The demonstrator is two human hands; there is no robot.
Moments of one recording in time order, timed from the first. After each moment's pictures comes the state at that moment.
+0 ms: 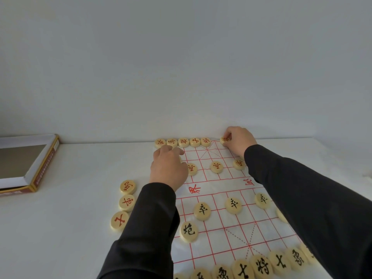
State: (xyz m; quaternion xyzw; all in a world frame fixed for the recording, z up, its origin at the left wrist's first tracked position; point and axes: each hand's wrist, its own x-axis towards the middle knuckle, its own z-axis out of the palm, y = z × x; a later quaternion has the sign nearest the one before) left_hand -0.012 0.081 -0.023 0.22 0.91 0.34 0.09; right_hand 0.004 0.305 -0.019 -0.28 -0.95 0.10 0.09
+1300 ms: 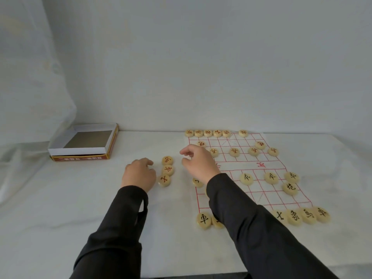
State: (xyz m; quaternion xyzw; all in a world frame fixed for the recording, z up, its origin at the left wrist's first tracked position) left_hand 0.020 -0.079 -0.028 0.07 0.94 0.32 0.08; right_hand 0.068 0.078 -0.009 -0.12 -0.90 0.40 0.10
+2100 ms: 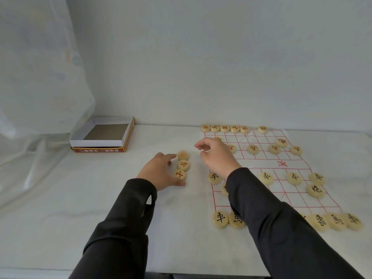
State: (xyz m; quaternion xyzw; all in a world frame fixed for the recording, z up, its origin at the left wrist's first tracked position) left_hand 0.020 -0.085 -0.021 0.21 0.93 0.26 0.15; right_hand 0.060 0.085 -0.008 -0.10 -0.91 0.40 0.07
